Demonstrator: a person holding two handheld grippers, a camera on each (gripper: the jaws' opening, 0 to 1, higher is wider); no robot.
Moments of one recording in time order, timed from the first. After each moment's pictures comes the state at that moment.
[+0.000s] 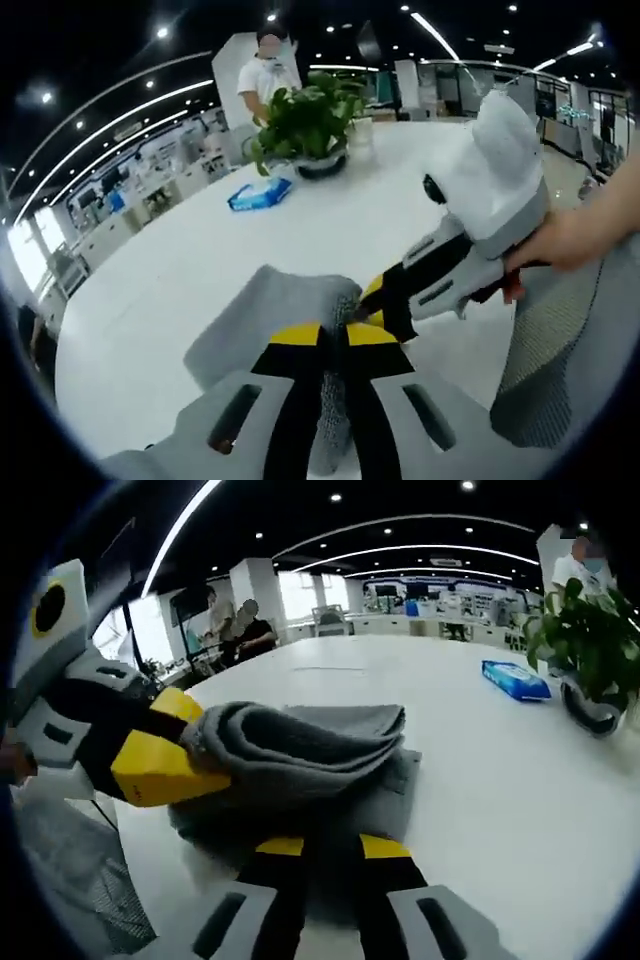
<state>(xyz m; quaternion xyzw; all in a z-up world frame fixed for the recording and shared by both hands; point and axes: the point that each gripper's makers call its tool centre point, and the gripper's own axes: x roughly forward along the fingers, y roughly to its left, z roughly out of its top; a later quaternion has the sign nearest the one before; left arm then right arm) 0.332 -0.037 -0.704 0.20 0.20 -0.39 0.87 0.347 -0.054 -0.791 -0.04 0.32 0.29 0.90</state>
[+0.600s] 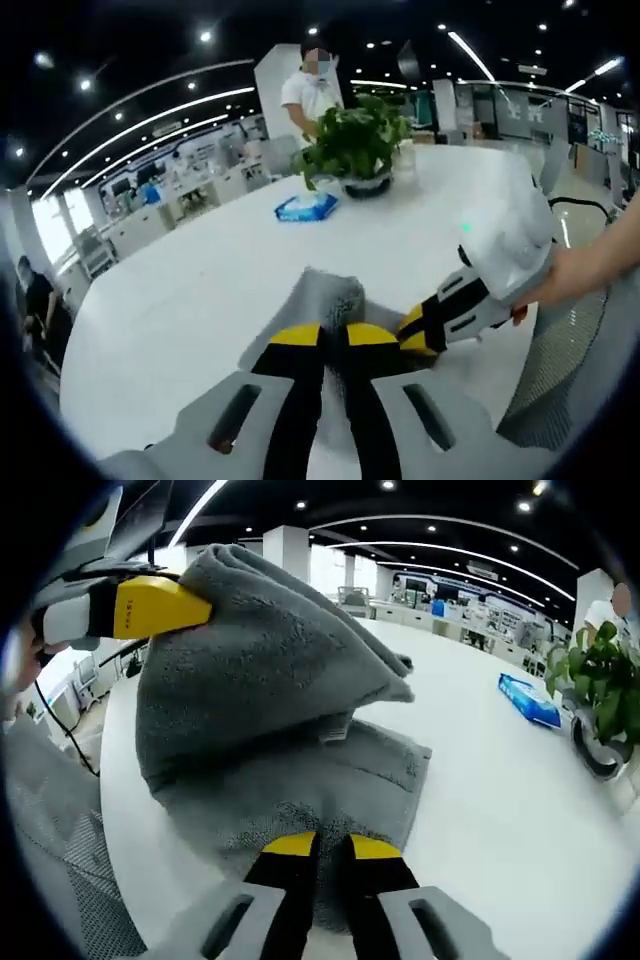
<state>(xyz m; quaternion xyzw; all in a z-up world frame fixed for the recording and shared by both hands) 0.353 0.019 -0.663 0.15 0.17 -0.31 0.92 0.347 -0.065 -0.799 -0.11 0.33 0.29 0.89</state>
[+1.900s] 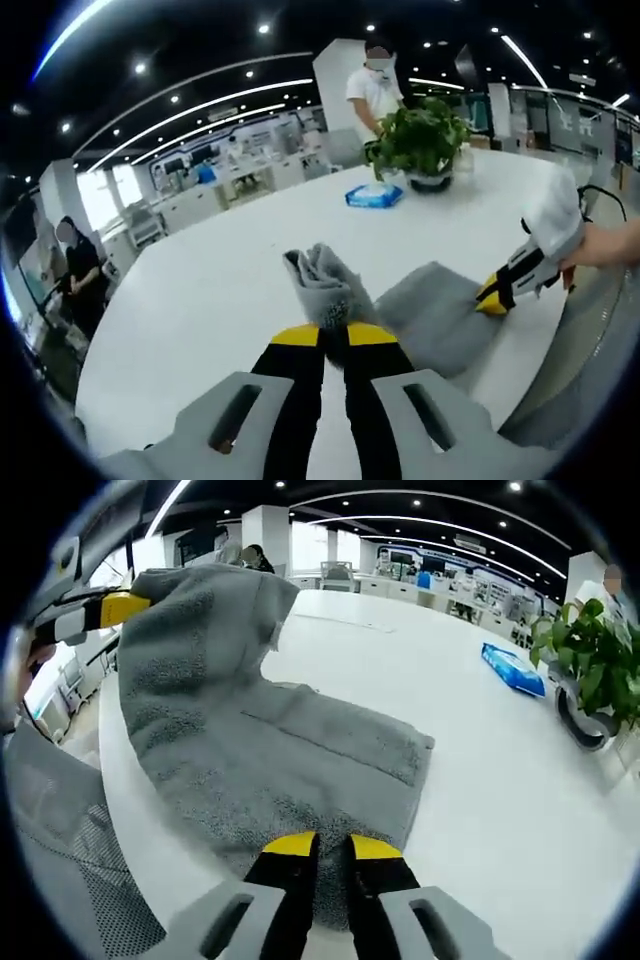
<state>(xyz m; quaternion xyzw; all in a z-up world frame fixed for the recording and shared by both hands) 0.344 0.111 -0.658 0.14 0.18 -0.20 0.95 0.326 -0.089 -0.802 -0.11 0.38 0.26 0.88</state>
